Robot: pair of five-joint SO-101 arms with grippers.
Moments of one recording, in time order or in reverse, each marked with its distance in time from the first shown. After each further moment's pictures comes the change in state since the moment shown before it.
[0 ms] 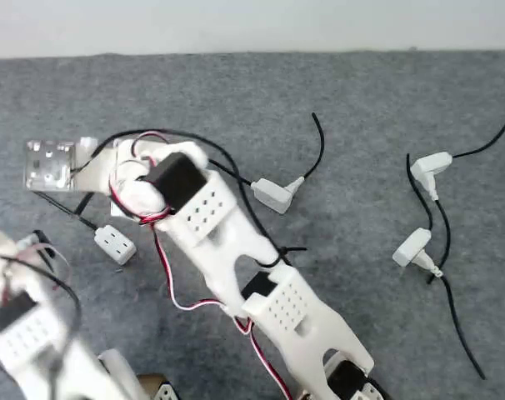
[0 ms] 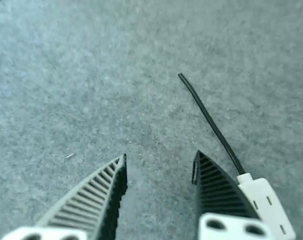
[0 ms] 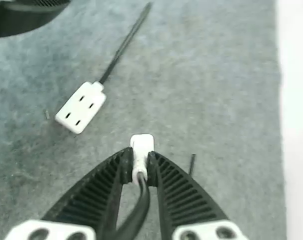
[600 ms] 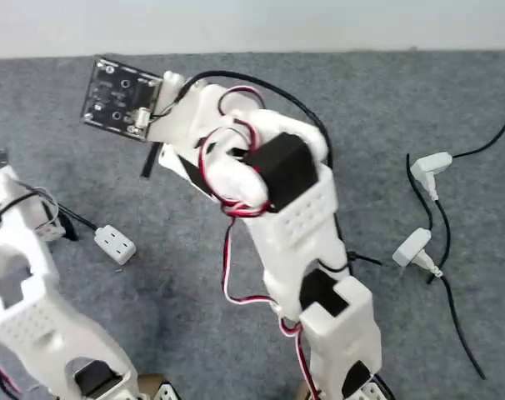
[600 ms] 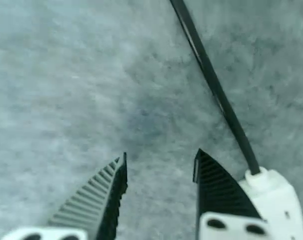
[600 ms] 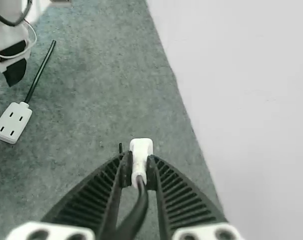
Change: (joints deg) left arm 5.9 78.7 -63.0 29.8 -1.4; right arm 10.3 -25.0 9.2 0.0 -1.6
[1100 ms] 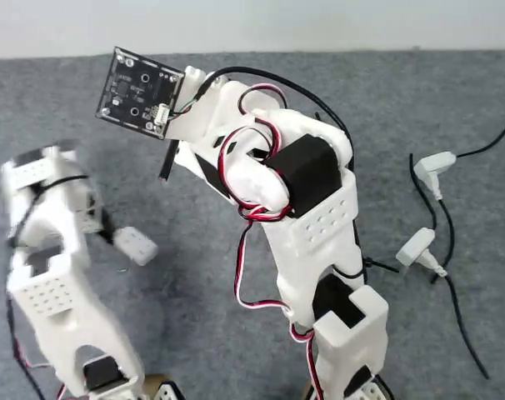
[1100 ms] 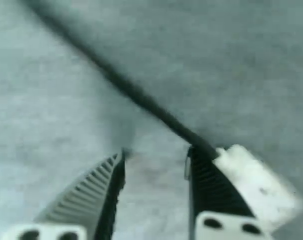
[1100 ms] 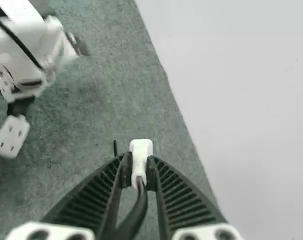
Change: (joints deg) left arm 13.8 10.5 -10.6 12.6 -7.8; right arm 1.7 -4.8 4.1 0.0 0.0
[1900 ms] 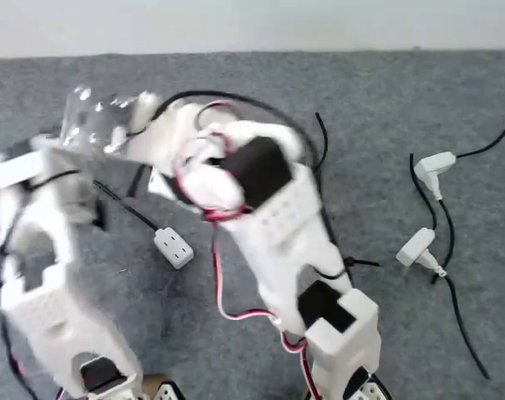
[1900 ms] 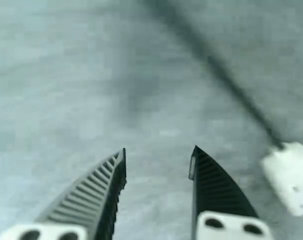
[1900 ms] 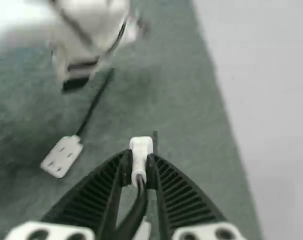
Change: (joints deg) left arm -2.5 -7.6 -1.5 2.4 0.4; right arm -6.8 1.8 11.6 0.0 0.0
